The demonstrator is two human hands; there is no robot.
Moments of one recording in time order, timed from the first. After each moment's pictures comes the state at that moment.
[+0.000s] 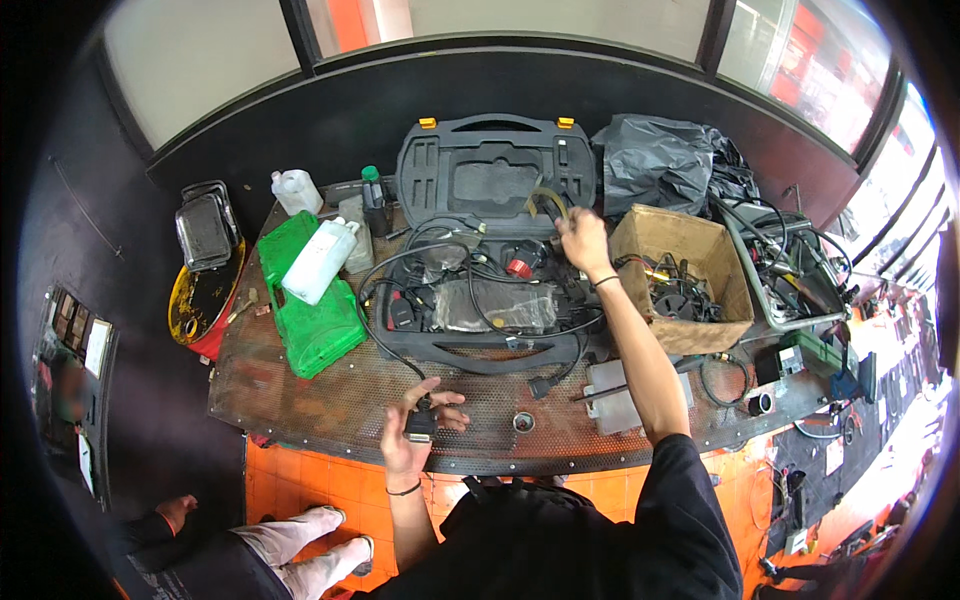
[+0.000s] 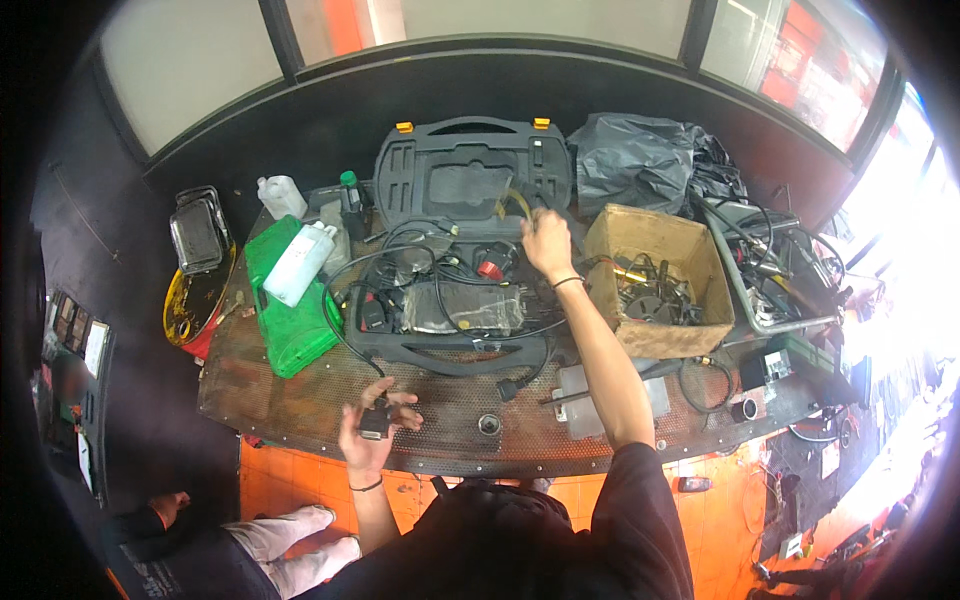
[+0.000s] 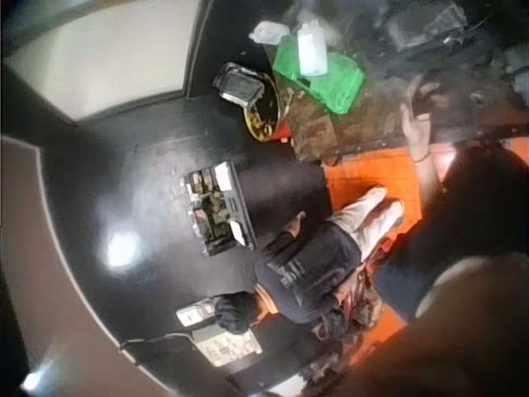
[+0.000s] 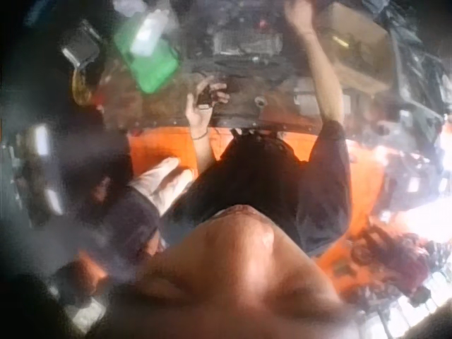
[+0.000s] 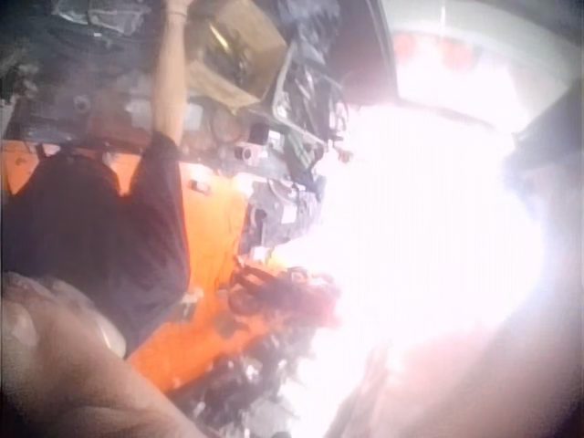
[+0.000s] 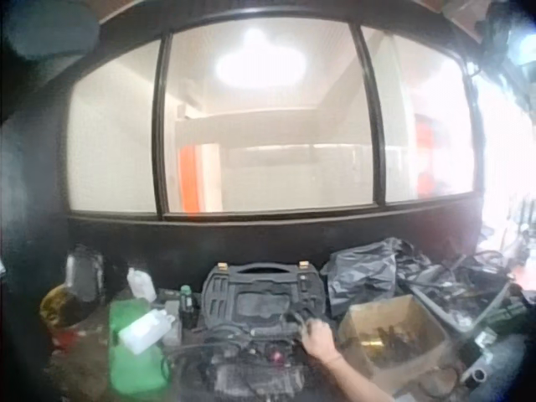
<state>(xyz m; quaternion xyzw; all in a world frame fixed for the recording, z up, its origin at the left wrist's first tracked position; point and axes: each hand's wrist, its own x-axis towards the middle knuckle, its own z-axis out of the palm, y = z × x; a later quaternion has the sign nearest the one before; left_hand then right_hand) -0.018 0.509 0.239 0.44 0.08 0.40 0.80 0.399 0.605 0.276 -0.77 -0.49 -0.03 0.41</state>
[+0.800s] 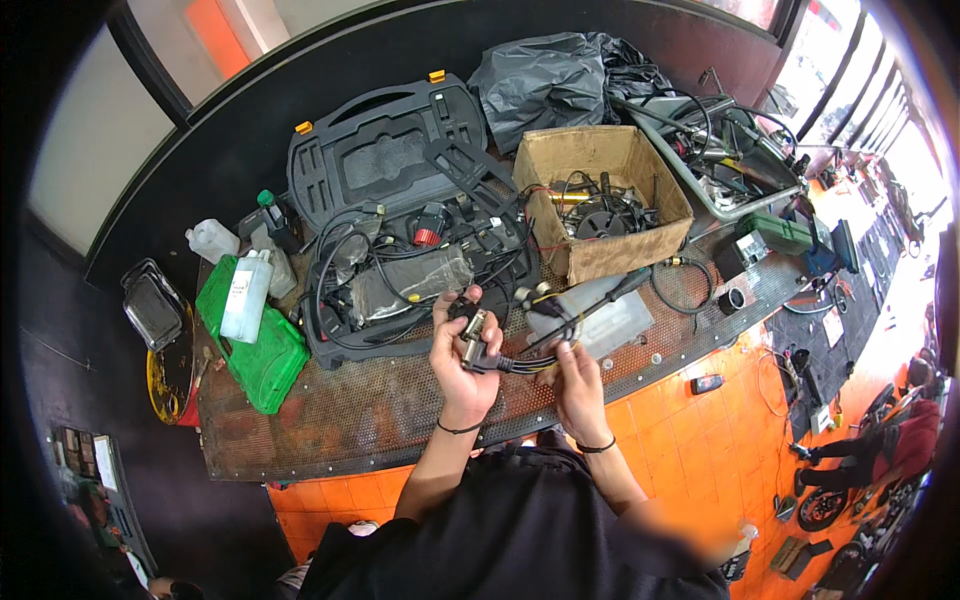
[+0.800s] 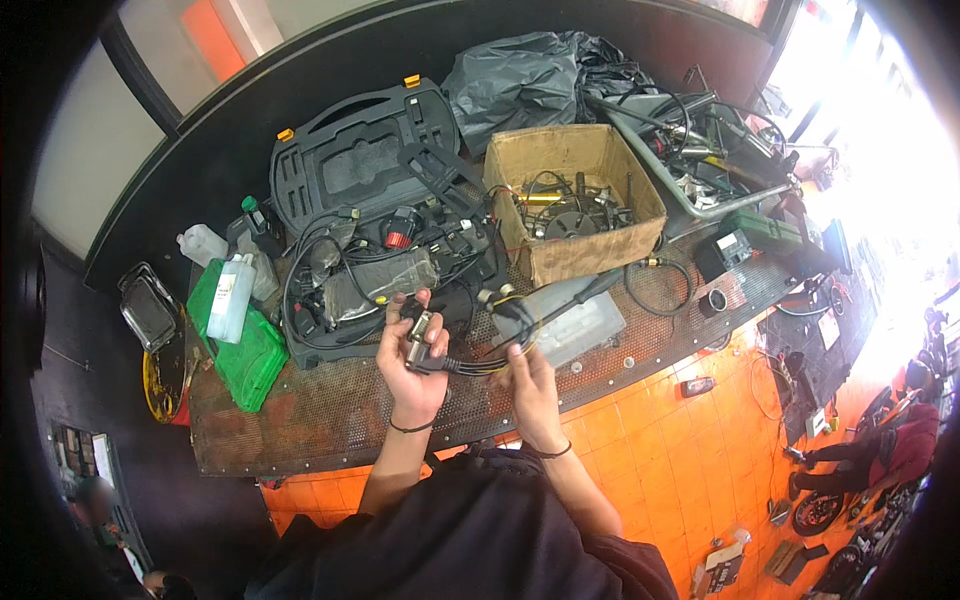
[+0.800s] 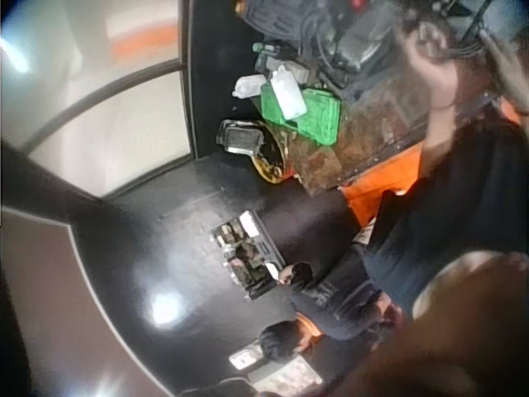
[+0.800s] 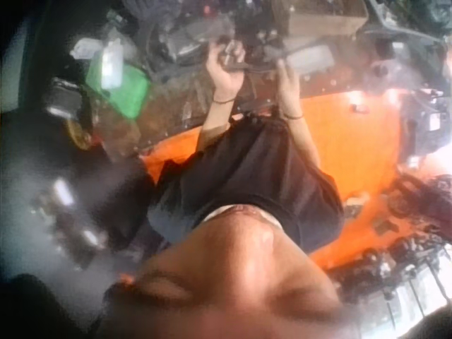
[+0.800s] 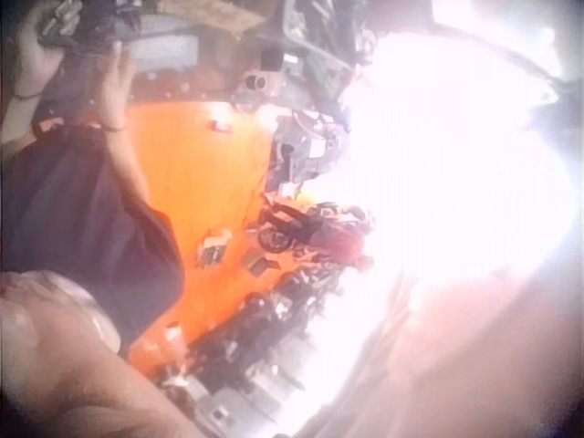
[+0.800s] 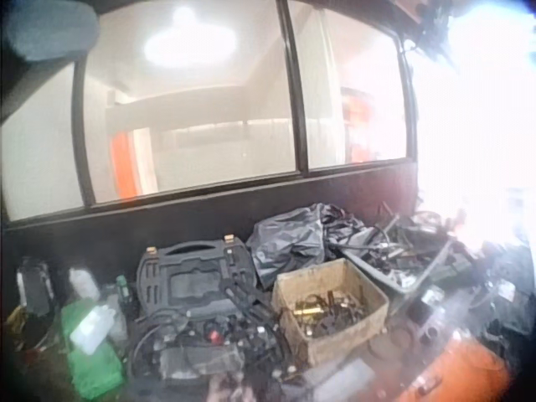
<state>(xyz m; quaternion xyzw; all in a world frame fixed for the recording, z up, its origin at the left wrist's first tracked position) 0.168 0.463 0.282 0.19 0.02 0.38 0.91 0.236 0.321 0.252 -0.57 -0.08 0.29 0.76</state>
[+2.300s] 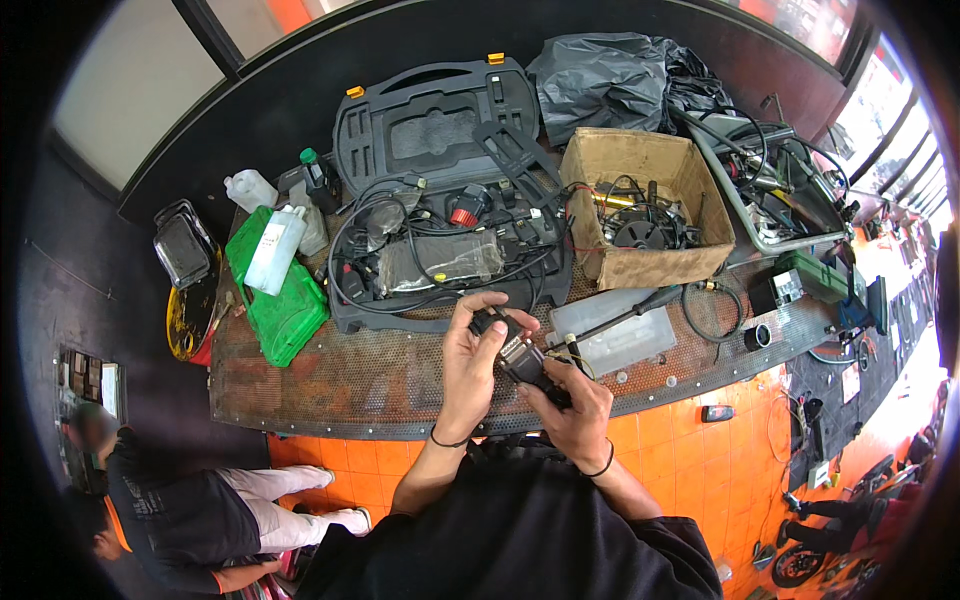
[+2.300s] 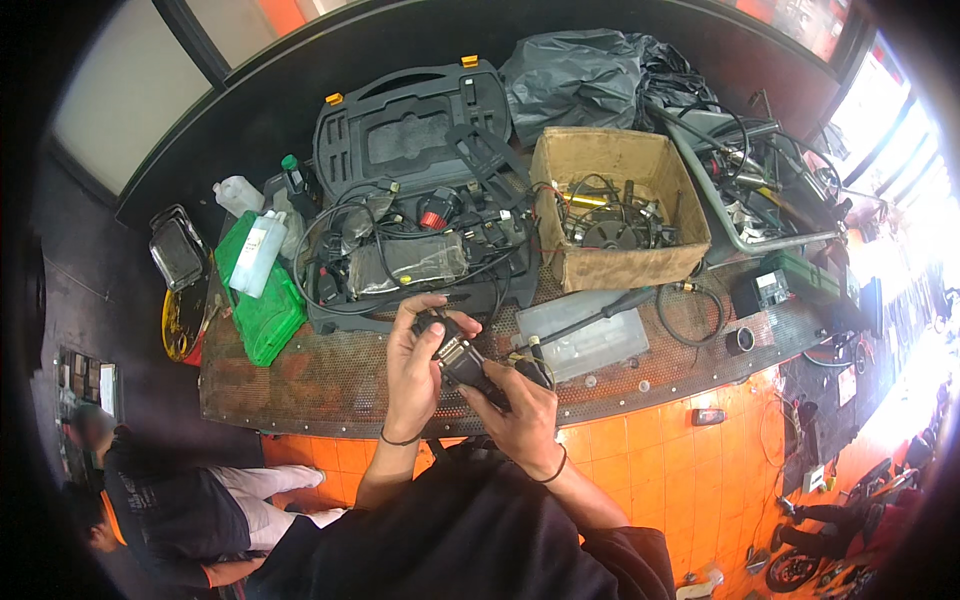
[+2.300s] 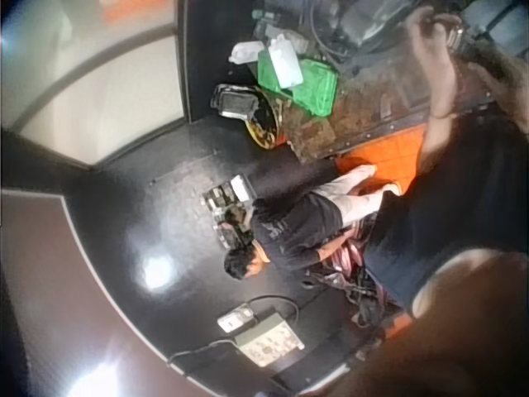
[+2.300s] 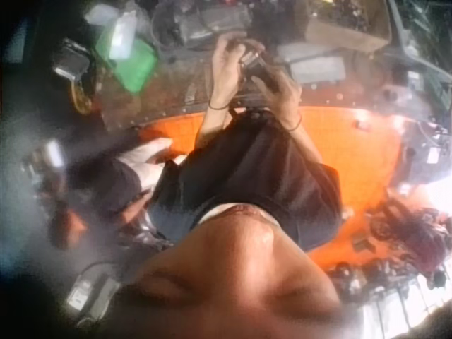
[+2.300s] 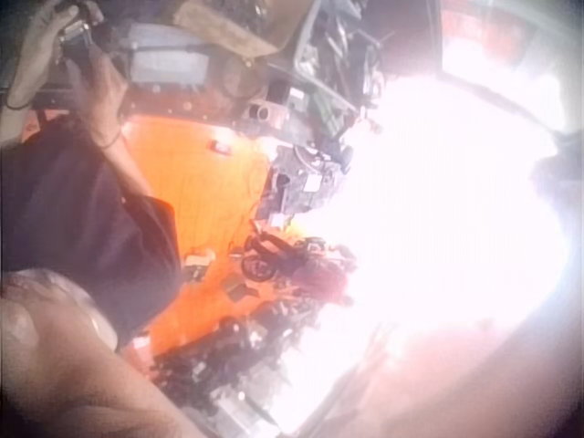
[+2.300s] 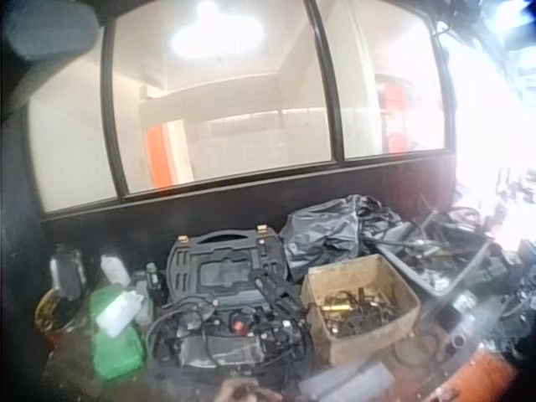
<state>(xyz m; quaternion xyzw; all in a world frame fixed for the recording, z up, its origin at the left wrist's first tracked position) 0.155 0.443 0.314 0.51 0.17 0.38 0.76 0.231 0.312 0.299 -0.69 -0.45 0.03 0.56</state>
